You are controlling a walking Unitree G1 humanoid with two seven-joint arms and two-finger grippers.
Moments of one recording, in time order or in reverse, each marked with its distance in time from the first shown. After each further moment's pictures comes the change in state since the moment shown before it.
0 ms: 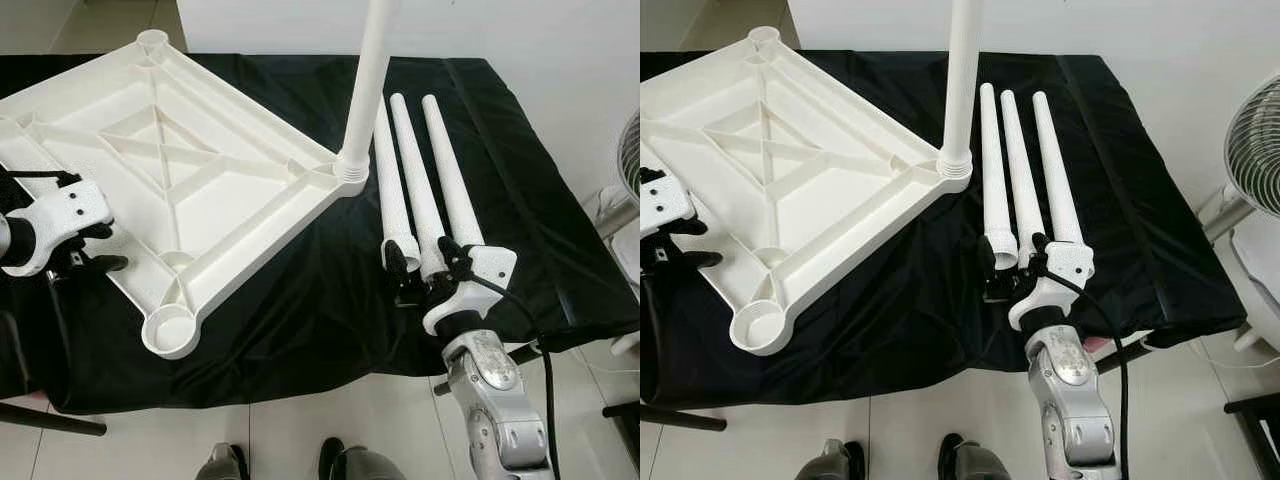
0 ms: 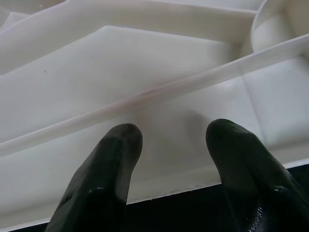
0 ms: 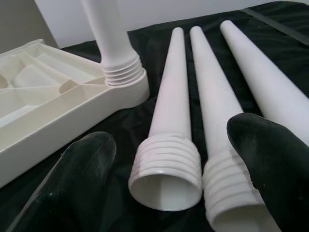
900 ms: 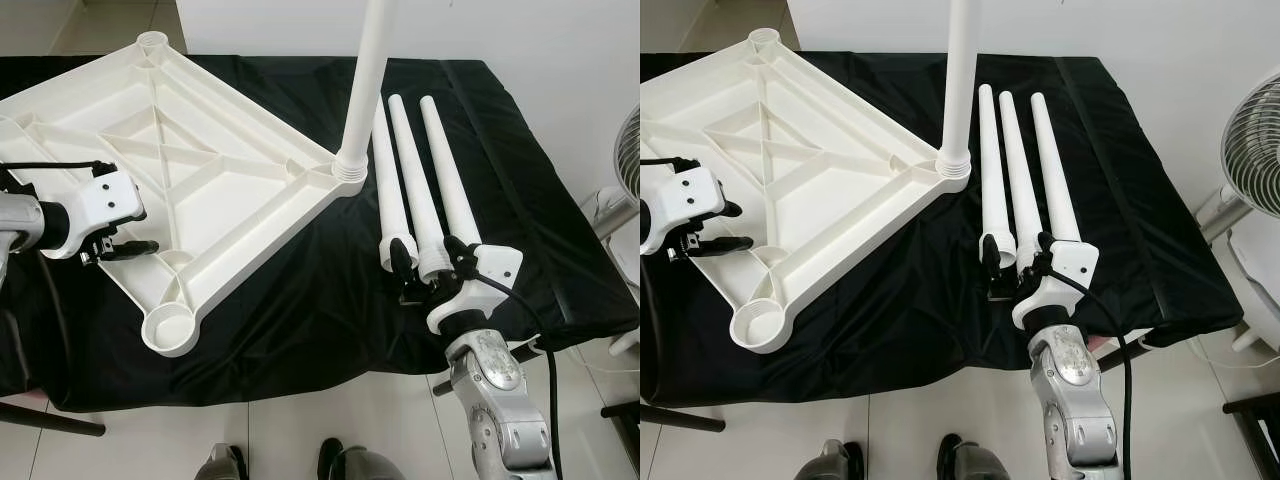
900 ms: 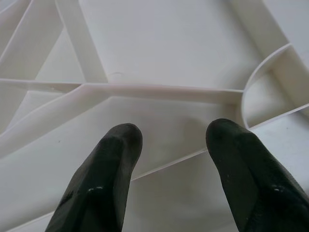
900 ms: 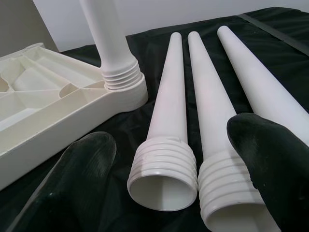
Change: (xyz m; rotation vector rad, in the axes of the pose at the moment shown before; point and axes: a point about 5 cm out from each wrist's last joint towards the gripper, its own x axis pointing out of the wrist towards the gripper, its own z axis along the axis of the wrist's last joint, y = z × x) left arm 0.017 0.005 0.025 0.128 -0.106 -0.004; right arm -0.001 -0.001 0.003 -0.003 -0.008 -0.005
